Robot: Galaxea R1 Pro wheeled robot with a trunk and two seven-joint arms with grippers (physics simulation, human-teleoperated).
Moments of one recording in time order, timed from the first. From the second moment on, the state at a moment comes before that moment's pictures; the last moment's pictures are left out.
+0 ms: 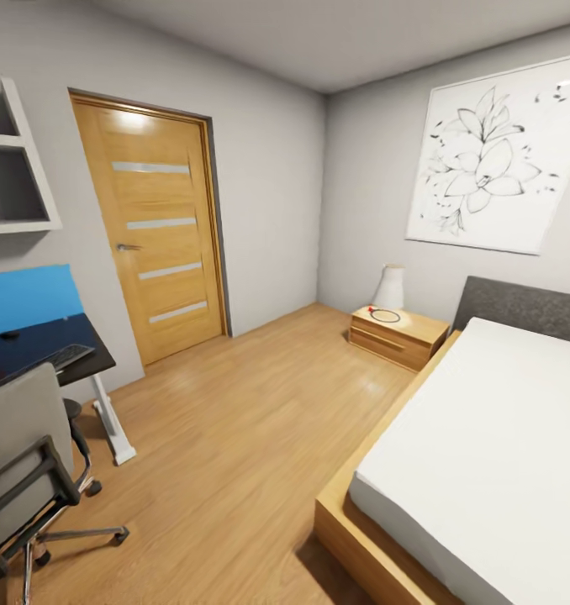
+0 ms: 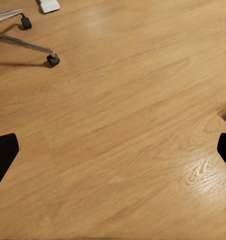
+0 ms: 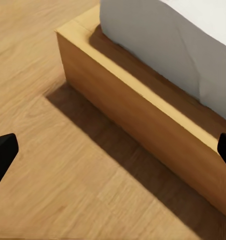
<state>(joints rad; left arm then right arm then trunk) 0.00 -0.03 0.04 -0.19 0.20 -0.82 0.07 -0.01 0.02 0.00 -0.36 0.05 -0.60 -0.13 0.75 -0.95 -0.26</state>
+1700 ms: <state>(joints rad) 0.00 -0.03 0.04 -0.18 0.20 -0.81 0.08 -0.01 0.02 0.00 -0.34 0.07 -0.67 -0.13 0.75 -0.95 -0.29</state>
